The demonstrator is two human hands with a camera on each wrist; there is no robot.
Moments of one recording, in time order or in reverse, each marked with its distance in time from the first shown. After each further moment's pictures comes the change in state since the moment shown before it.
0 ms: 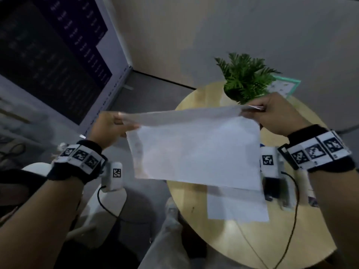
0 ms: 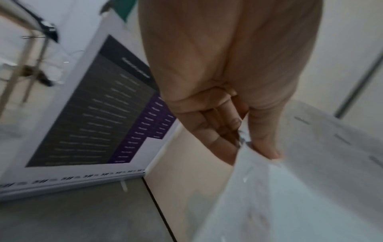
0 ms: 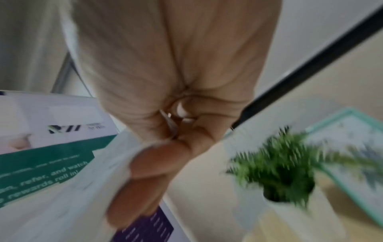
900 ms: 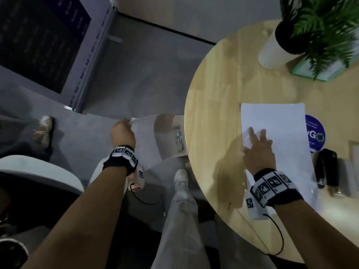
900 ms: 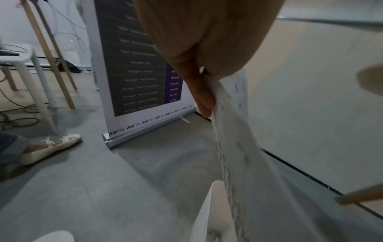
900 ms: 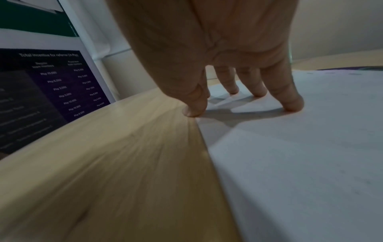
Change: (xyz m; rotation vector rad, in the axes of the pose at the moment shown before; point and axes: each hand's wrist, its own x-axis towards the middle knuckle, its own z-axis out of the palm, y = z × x) left_hand 0.104 -0.264 0.072 0.490 0.187 -0.290; right_hand 0.004 0.151 0.256 -0.523 -0.048 0.661
